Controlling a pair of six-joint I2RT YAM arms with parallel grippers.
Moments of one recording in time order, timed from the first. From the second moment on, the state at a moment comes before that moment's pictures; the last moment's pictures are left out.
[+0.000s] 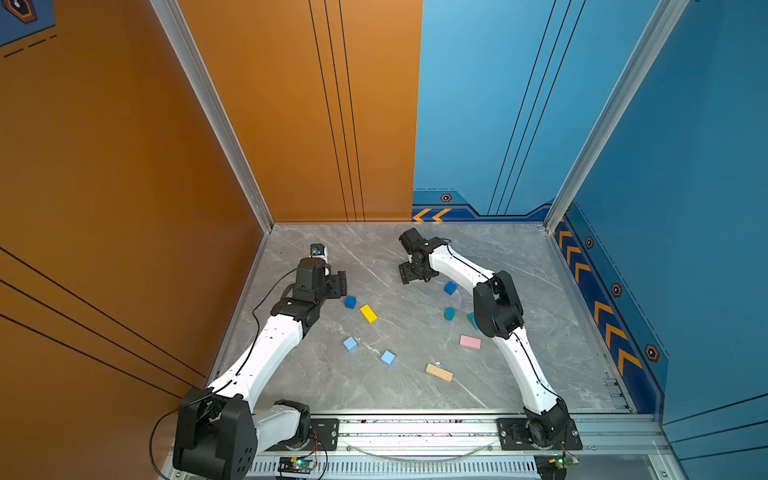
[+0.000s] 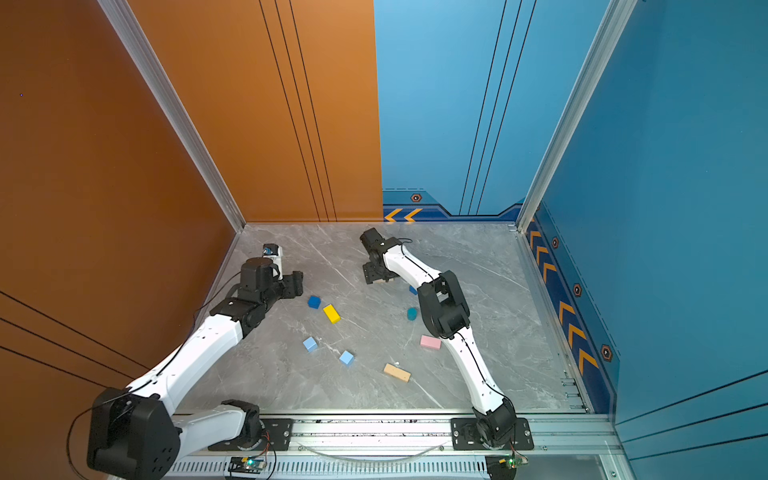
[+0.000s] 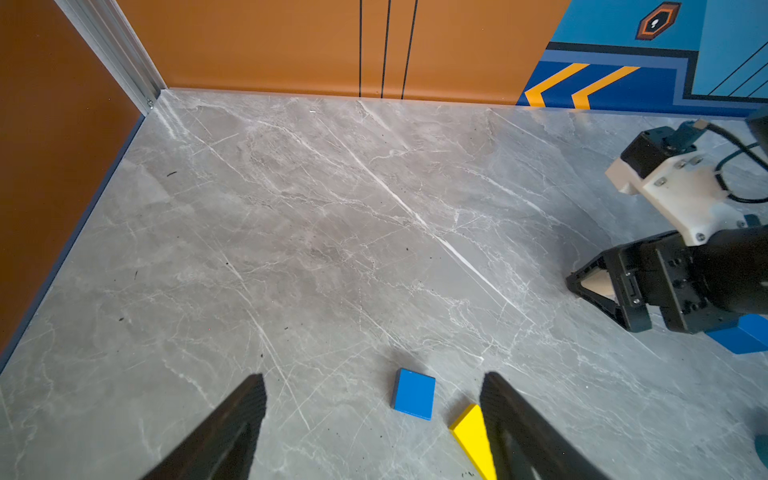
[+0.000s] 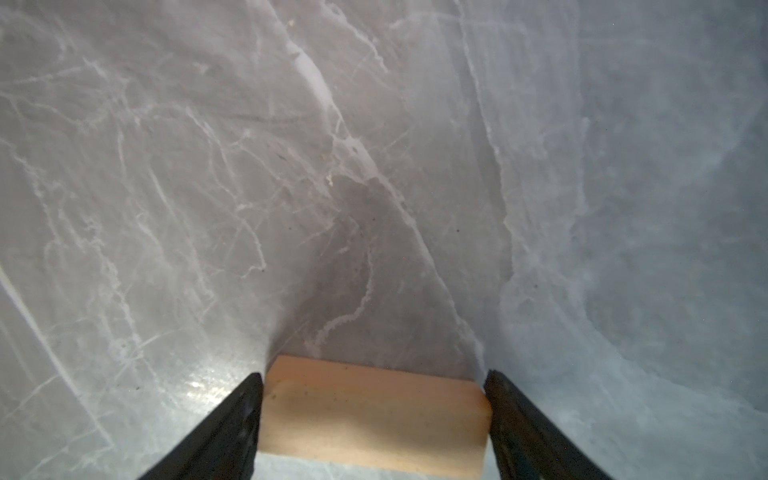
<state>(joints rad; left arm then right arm) -0.21 1.19 0.82 -0.21 -0.15 -0.19 0.58 2.49 2.19 -0.91 0.12 0.28</state>
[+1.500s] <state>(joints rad) -0.16 1.05 0.74 -0.22 -0.11 -0.19 0.75 2.25 1.79 -0.88 0.23 0.64</state>
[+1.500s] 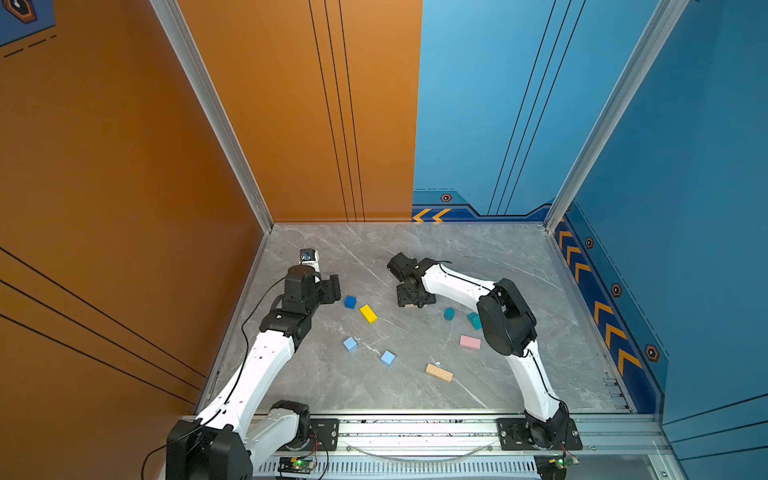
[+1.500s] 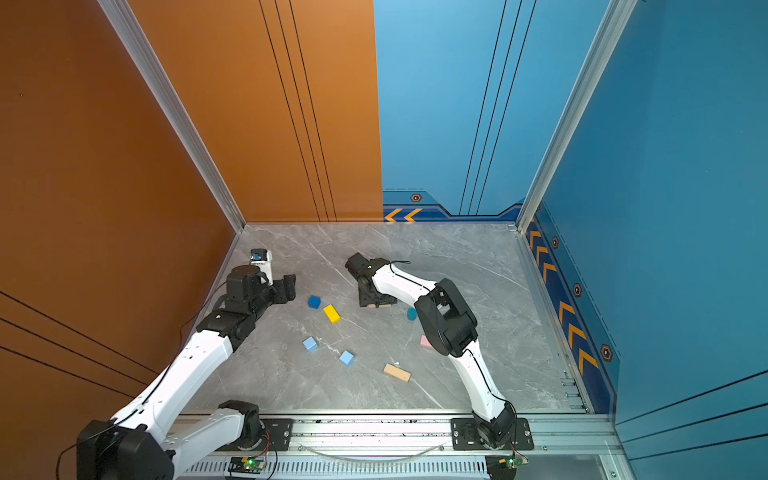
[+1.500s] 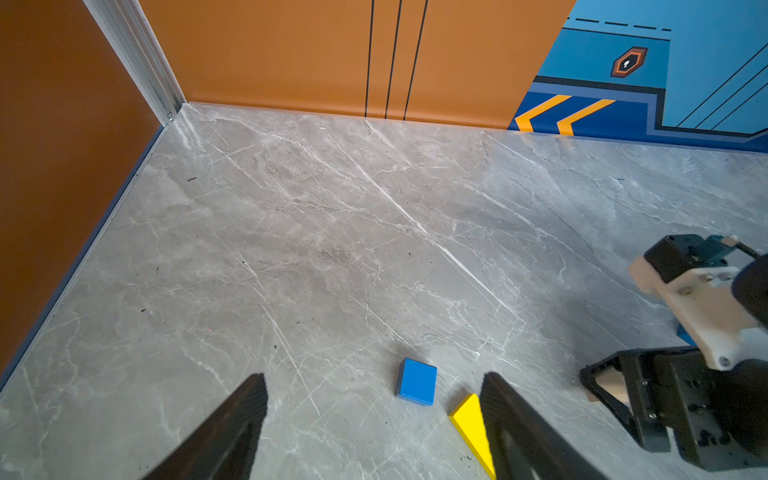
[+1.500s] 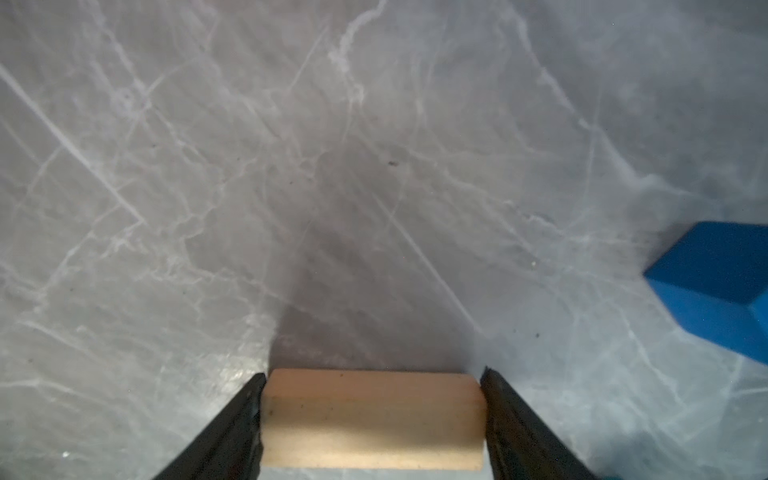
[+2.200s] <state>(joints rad) -0.15 1.00 0.73 -0.23 -0.10 -0.20 0.78 2.20 1.70 -0.83 0.26 0.73</state>
